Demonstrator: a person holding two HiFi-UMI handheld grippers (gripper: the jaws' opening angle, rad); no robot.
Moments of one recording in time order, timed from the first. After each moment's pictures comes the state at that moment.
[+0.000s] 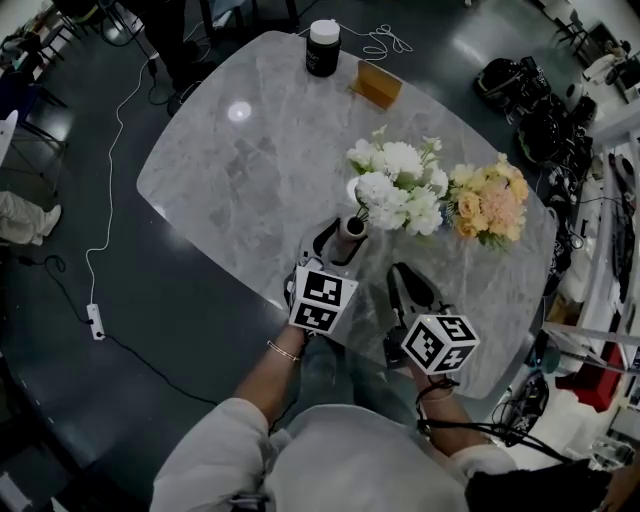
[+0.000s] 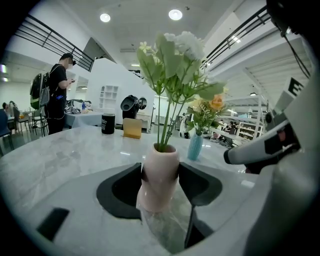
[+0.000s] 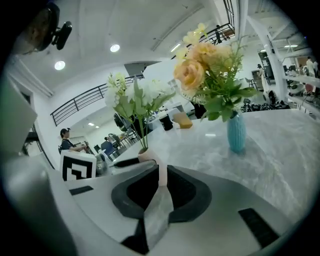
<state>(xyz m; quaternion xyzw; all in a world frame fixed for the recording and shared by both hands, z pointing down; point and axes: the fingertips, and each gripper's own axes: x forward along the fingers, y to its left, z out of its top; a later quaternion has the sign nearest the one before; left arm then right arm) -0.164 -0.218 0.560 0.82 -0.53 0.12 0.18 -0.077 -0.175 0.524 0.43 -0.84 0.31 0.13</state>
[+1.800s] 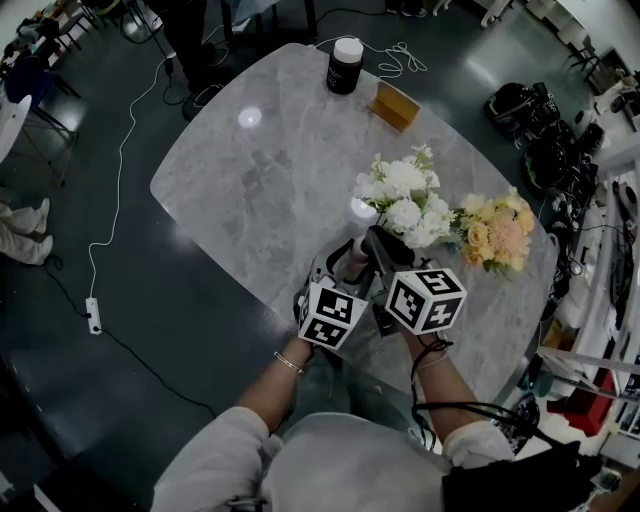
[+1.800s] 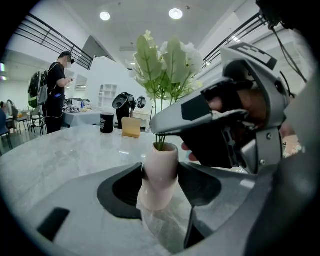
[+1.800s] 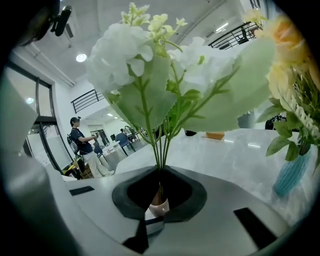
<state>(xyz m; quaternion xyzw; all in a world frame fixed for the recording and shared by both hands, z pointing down) -0.160 -0.215 0.564 0.82 -0.52 0.13 0.19 -0.175 -0.246 0.501 0.34 -0.89 0.25 0.15</state>
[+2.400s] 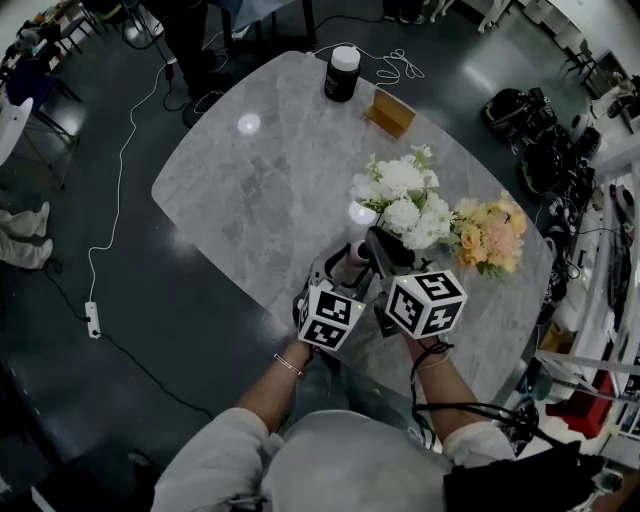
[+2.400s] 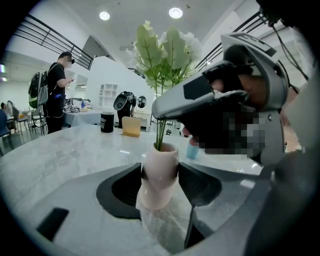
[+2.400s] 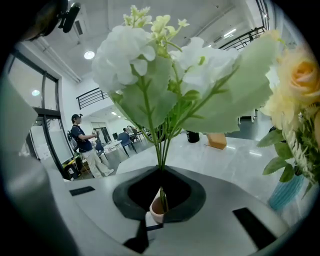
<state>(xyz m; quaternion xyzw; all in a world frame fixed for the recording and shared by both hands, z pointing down) -0.160 -0.212 0.567 0.82 -0.53 0.13 0.19 -0.178 -0.245 0.480 0.33 -0.91 0.21 0.15</state>
